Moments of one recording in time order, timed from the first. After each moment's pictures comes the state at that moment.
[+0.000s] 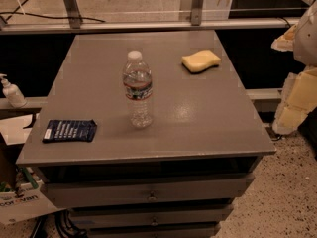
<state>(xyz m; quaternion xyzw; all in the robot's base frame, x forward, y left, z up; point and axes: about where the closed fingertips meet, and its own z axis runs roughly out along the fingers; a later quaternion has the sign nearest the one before) 0.438 -0.217 0.976 -0.60 0.78 -0.03 0.16</state>
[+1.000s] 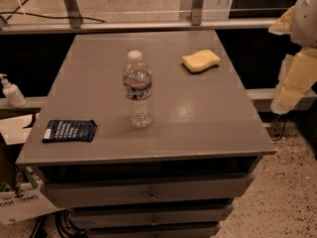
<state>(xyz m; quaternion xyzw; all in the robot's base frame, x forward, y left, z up) 0.470 -0.223 0.990 -0.62 0.77 -0.05 0.17</state>
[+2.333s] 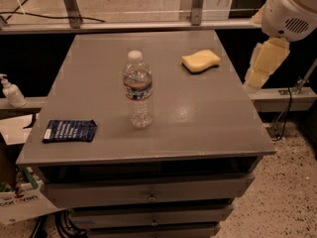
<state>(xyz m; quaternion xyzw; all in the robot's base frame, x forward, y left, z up) 0.541 -0.204 0.974 -0.60 0.77 -0.04 0.21</state>
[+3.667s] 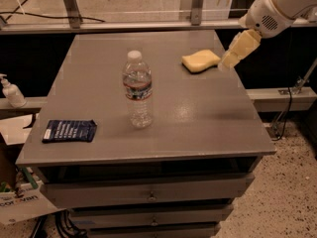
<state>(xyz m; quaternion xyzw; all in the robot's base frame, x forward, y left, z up) 0.636 -0.199 0.947 -0.52 0.80 0.06 0.29</state>
